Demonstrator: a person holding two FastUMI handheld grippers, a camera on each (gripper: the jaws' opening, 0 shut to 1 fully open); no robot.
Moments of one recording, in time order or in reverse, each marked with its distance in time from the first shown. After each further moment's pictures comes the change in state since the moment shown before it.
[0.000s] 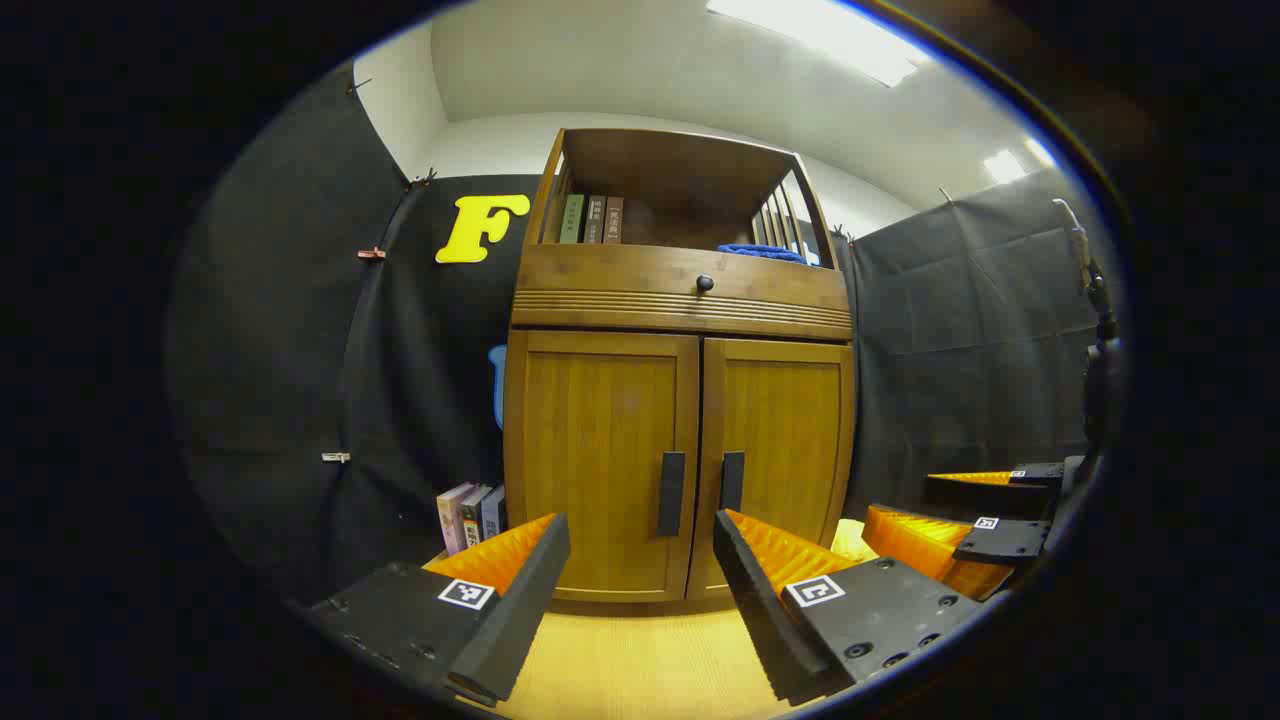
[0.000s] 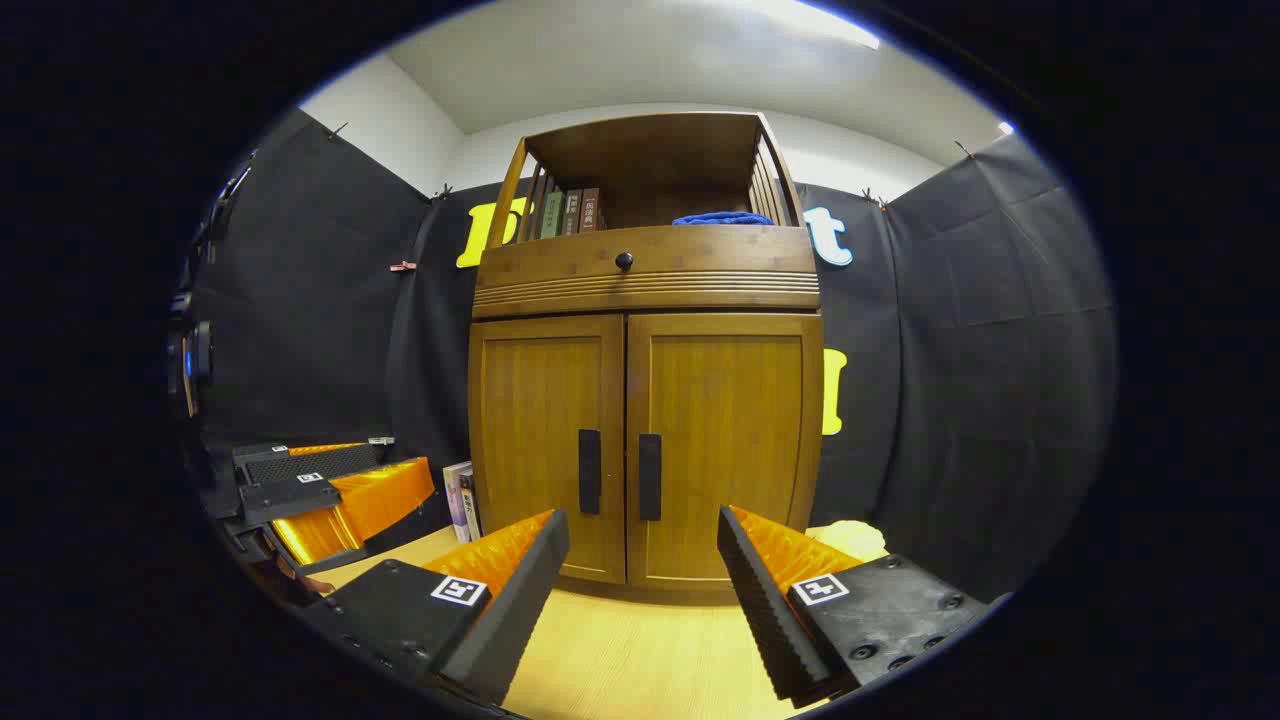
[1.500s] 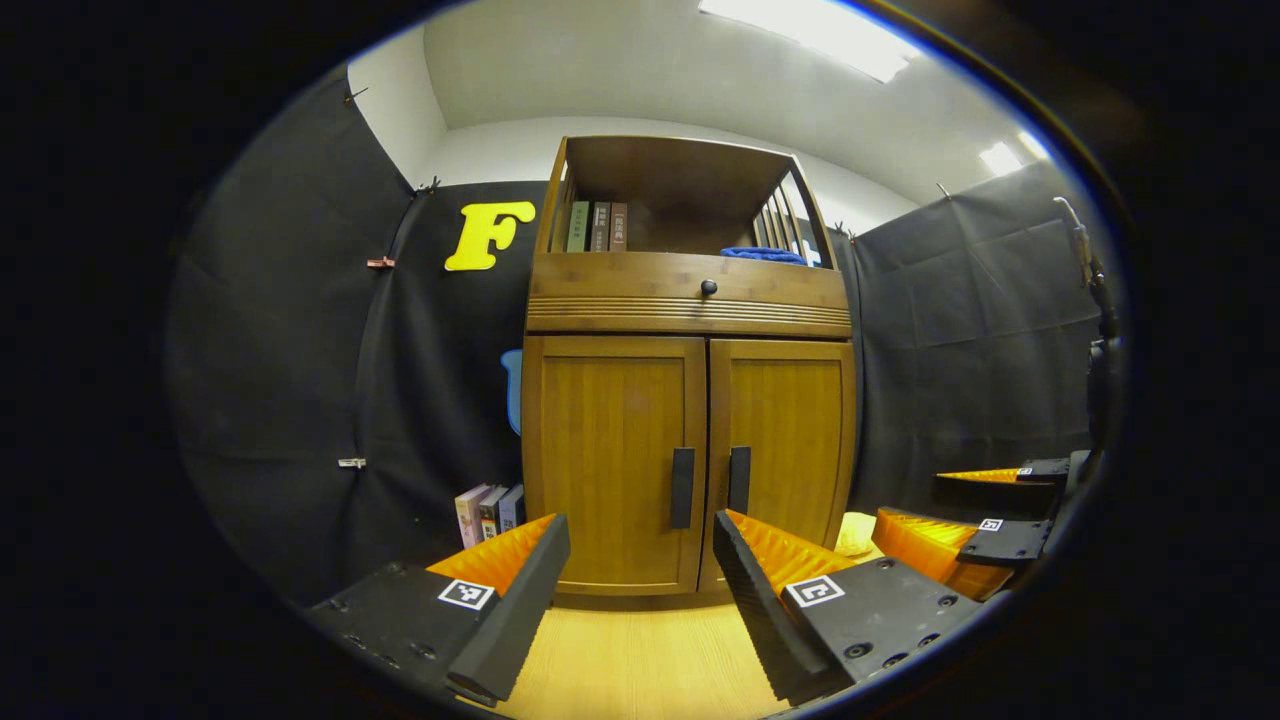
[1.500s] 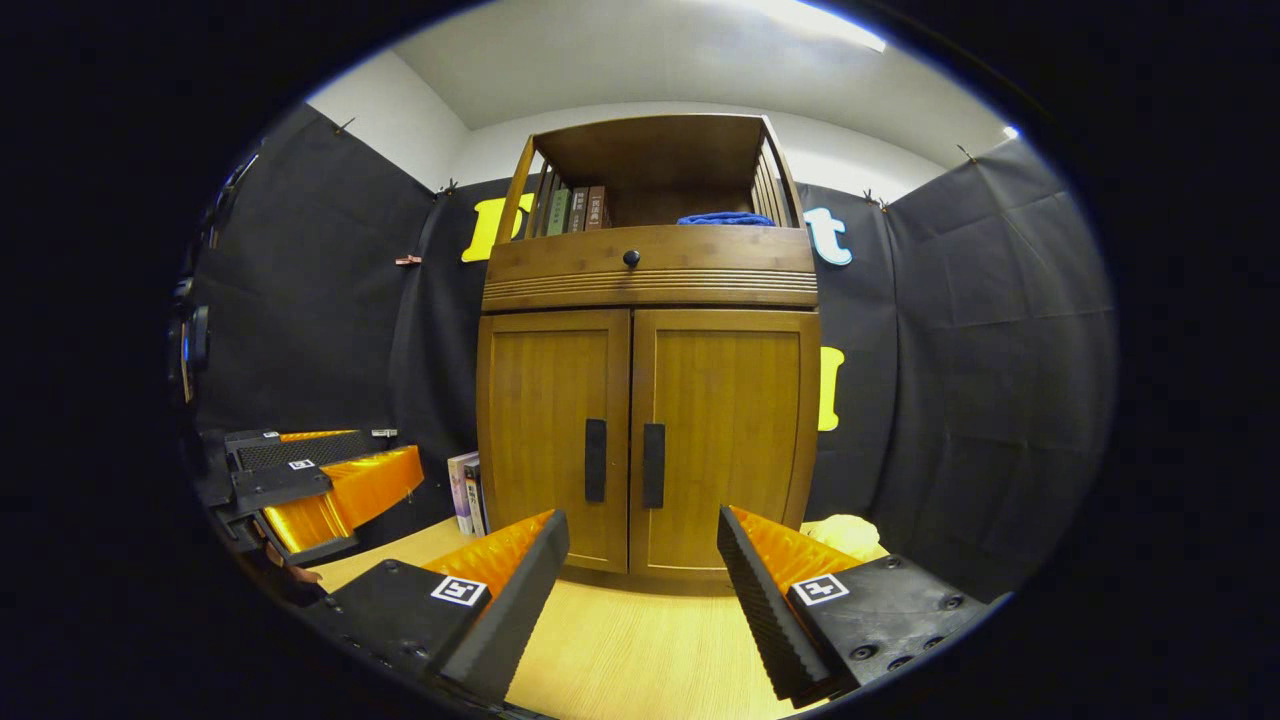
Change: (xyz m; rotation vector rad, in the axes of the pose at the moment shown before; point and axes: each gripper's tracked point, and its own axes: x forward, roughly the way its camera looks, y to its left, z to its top) left arm -0.023 0.009 -0.001 0.028 0.014 0.029; right arm -0.012 0.004 -0.017 -0.012 0.019 0.004
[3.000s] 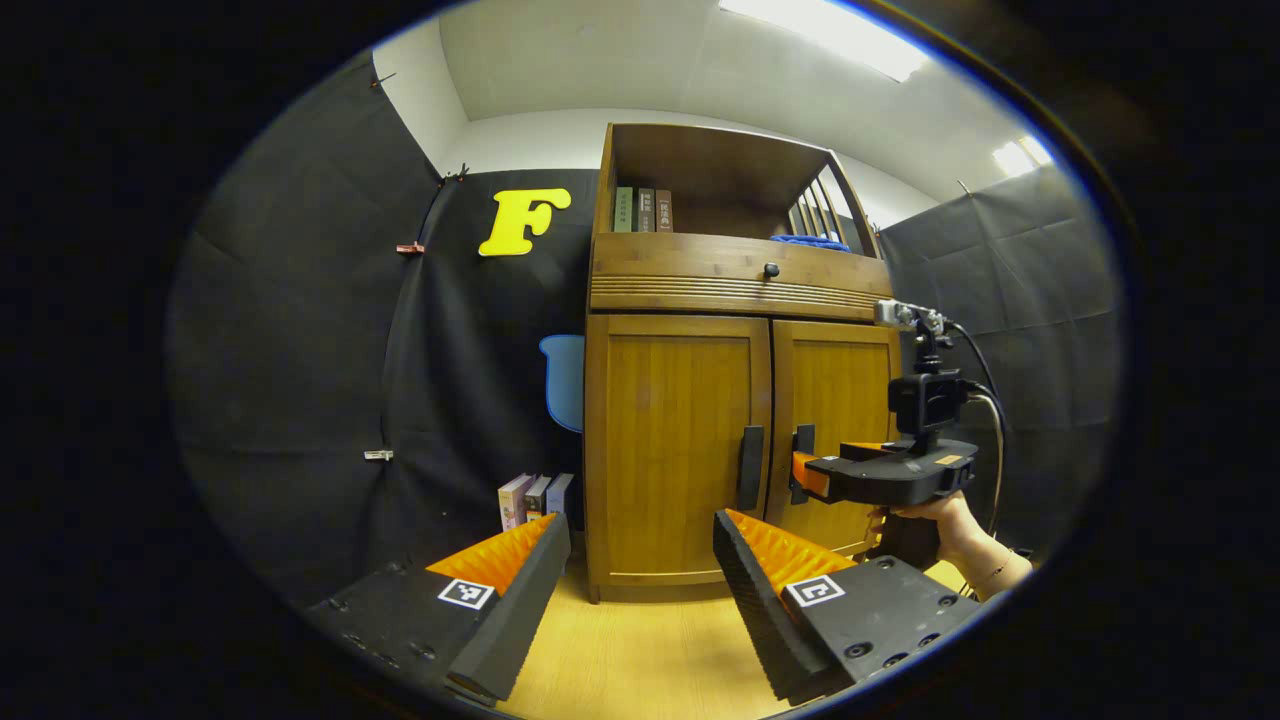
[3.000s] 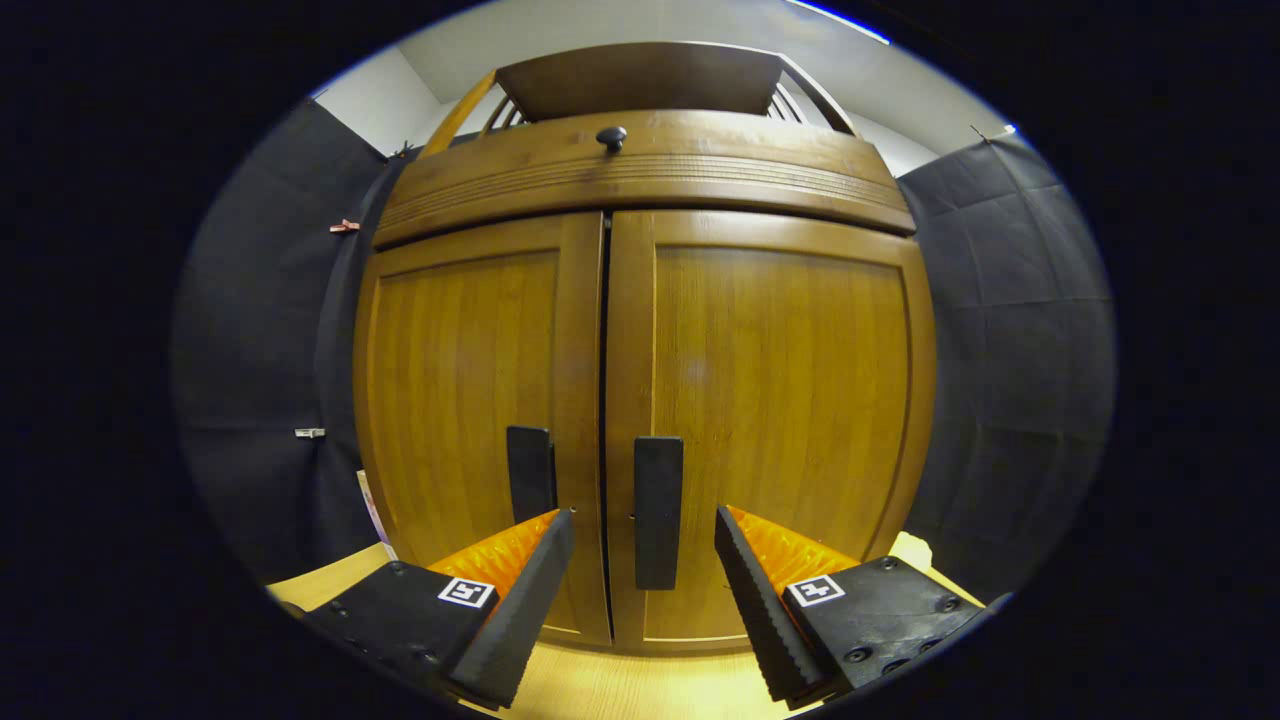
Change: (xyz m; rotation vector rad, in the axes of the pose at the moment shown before) left arm -0.003 0.092 -0.023 -0.001 0.013 0.051; right arm 0.249 -0.006 -0.058 0.011 0.042 -0.104
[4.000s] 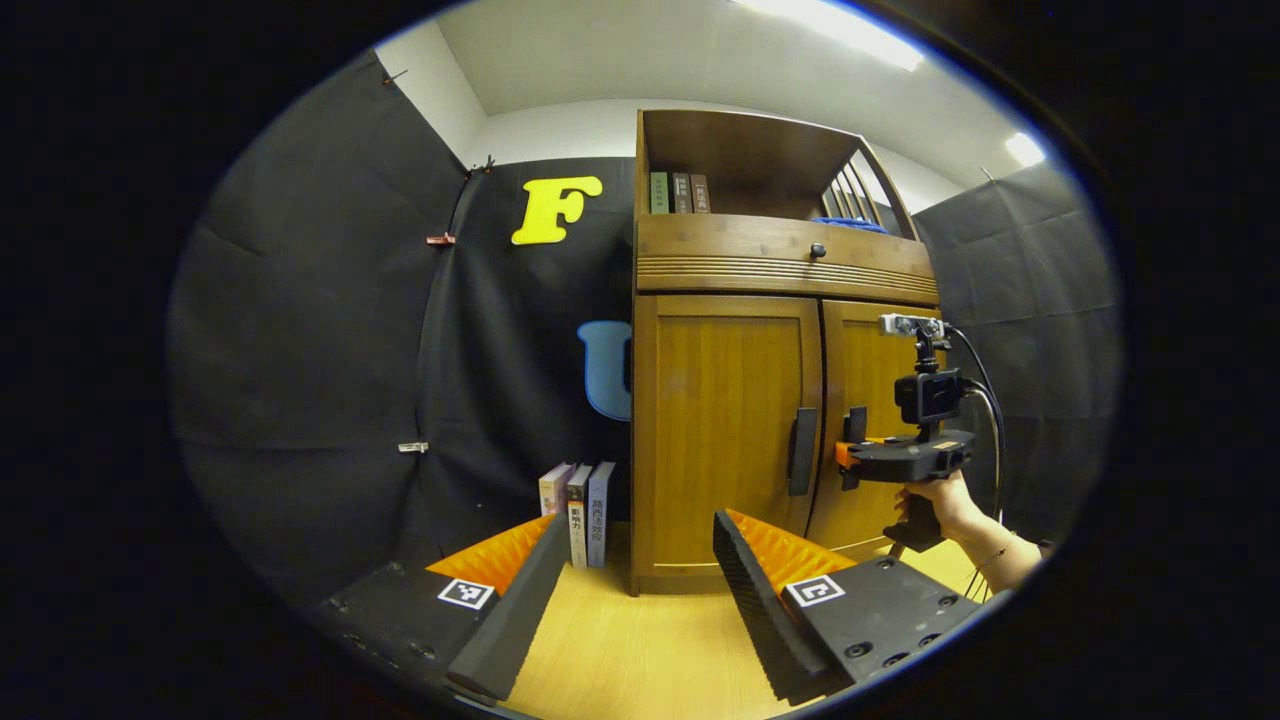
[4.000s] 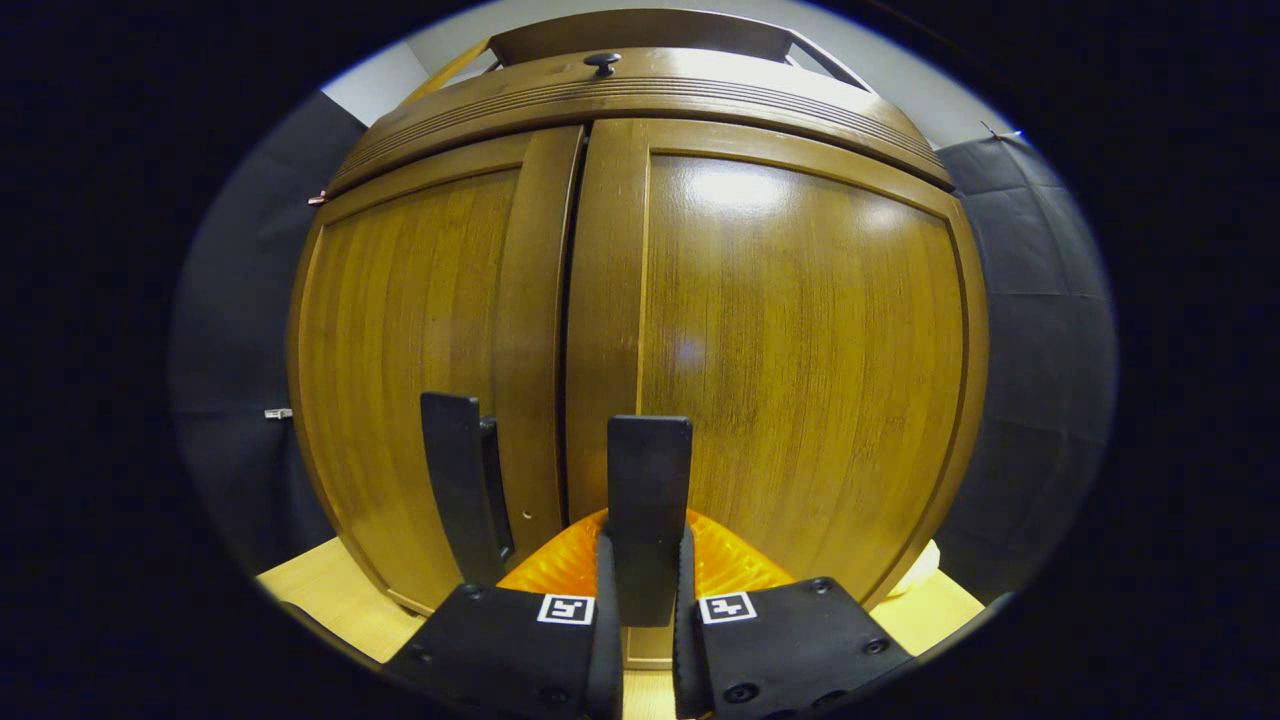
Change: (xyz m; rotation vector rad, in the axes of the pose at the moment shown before) left arm 0.003 0.035 -0.009 0.013 0.035 0.101; right arm 0.049 -0.006 -0.022 -0.042 0.051 -0.013
